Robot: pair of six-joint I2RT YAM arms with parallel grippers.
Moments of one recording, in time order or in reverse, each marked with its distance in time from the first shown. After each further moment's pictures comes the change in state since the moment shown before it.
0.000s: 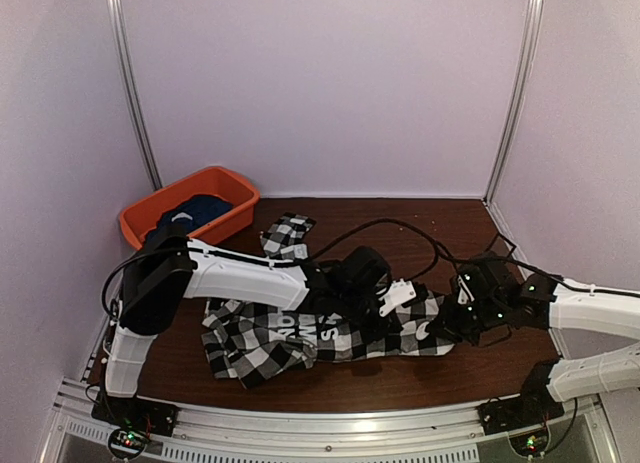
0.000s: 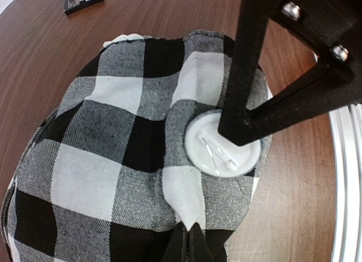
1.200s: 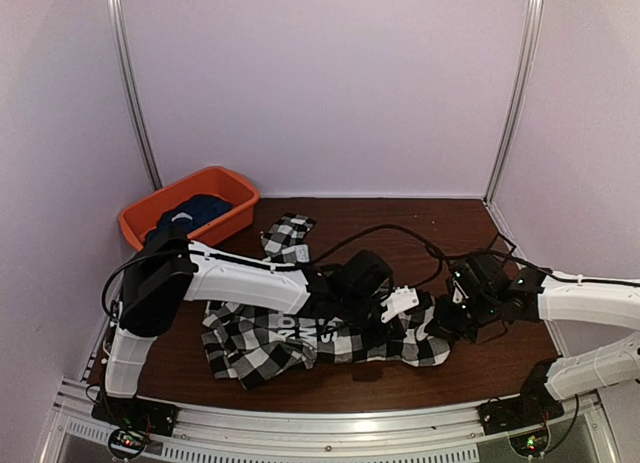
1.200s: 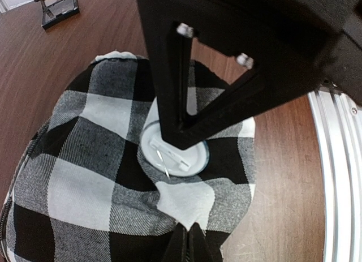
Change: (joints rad) left arm -0.016 0.000 -0.011 0.016 0.051 0.047; right arm -0.017 0.098 0.045 -0.030 0.010 -0.033
